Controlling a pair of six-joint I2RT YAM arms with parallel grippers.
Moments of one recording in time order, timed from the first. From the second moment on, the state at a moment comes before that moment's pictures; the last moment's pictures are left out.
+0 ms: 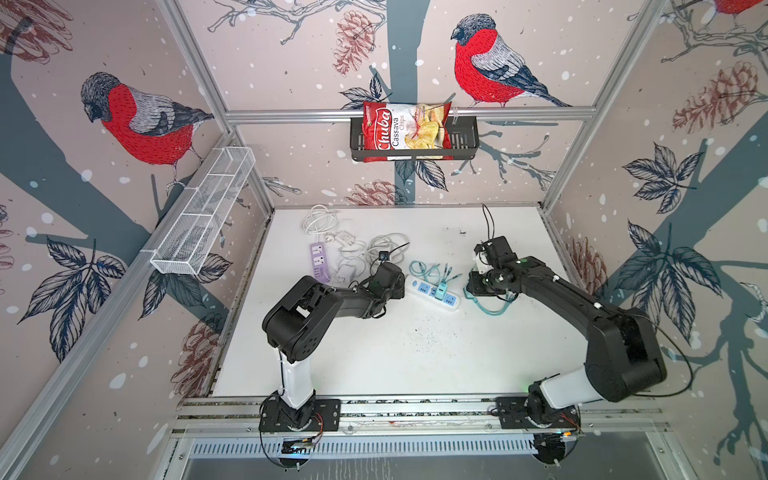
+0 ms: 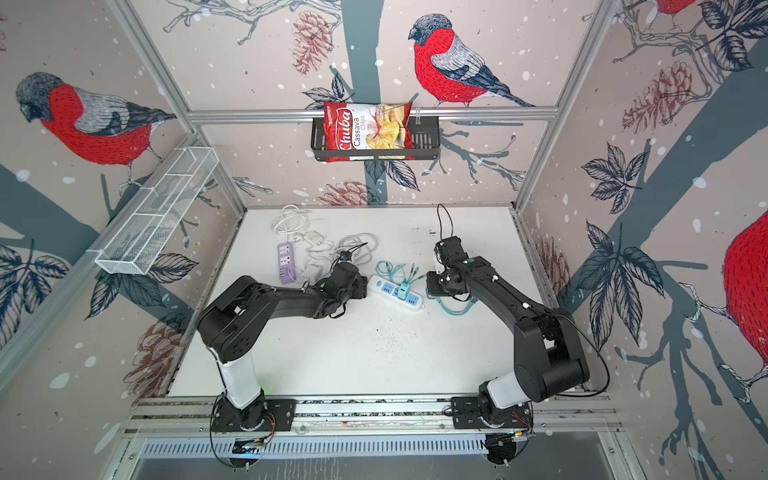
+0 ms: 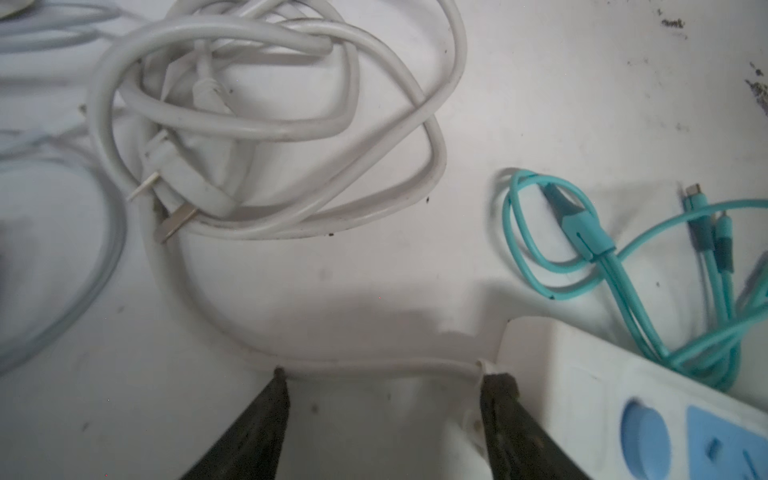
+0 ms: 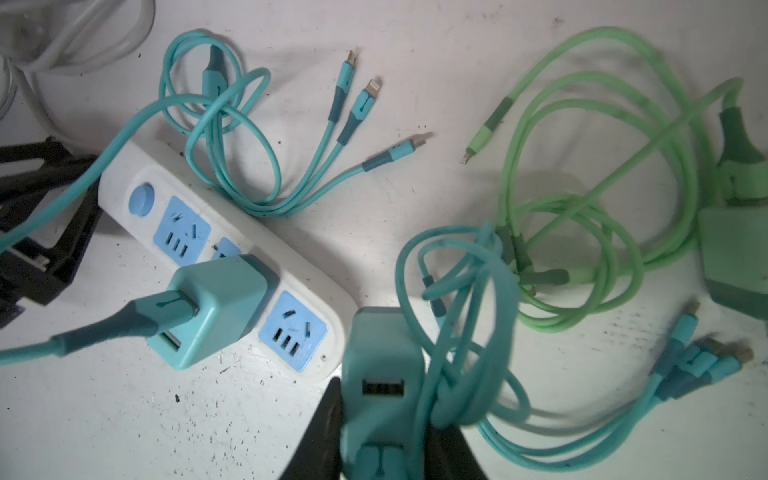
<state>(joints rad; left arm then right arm) -0.64 1.90 0.90 0.24 -0.21 -0.47 0.38 1.49 1.00 -0.65 -0.14 0.23</state>
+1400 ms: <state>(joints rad) -0.60 2.08 1.12 0.29 0.01 -0.31 0.61 1.45 1.00 -0.69 -0.03 0.13</state>
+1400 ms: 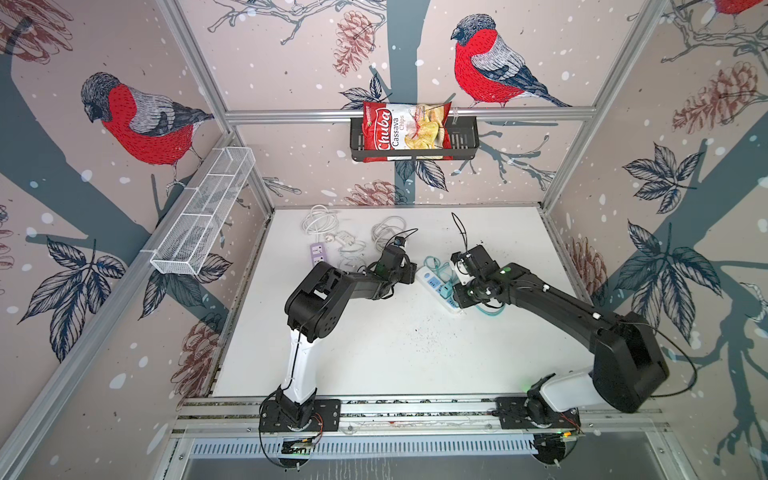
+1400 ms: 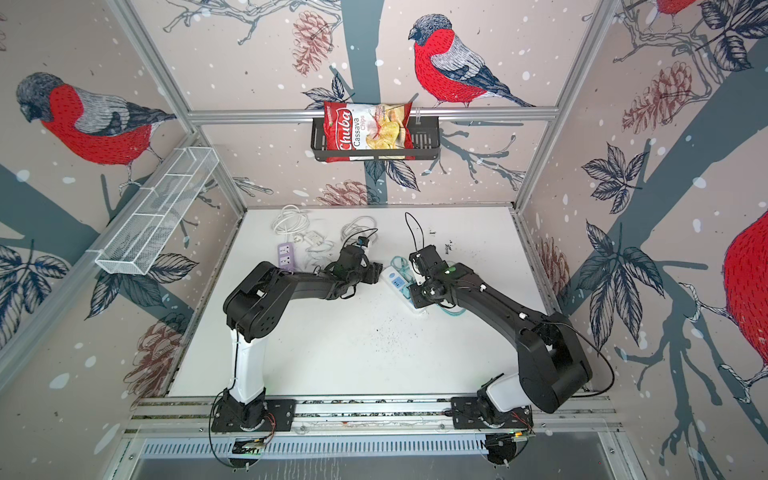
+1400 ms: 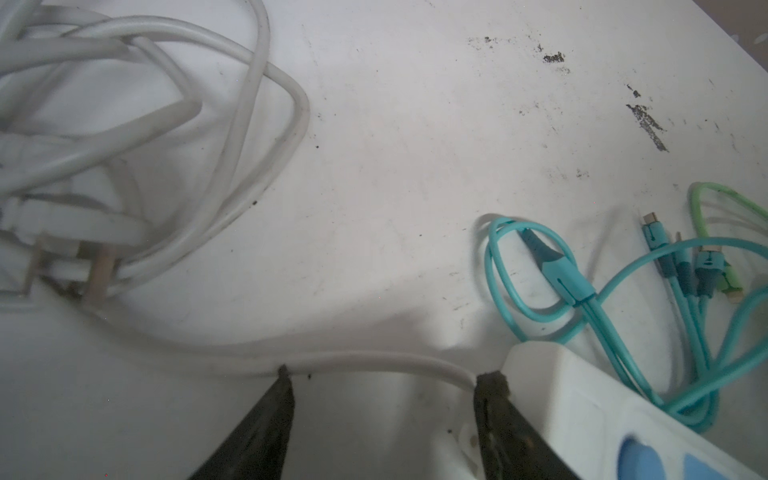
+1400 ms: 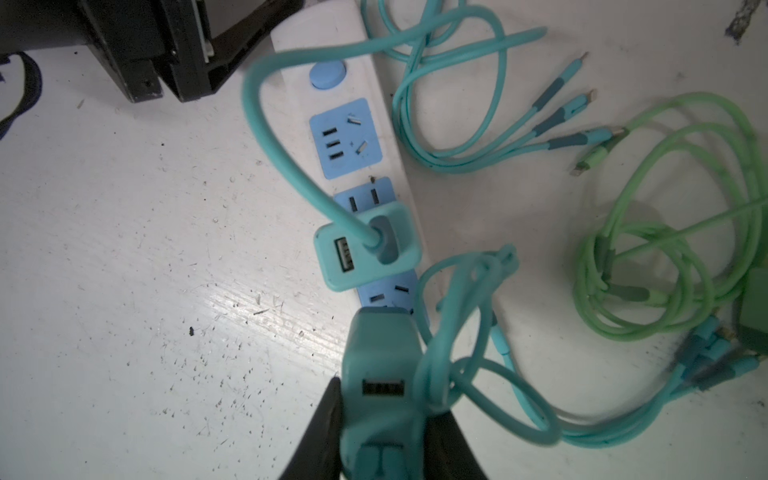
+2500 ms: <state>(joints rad) -0.59 2.07 1.10 0.31 0.05 -0.30 0.63 1.49 1.00 -0.66 0.00 0.05</state>
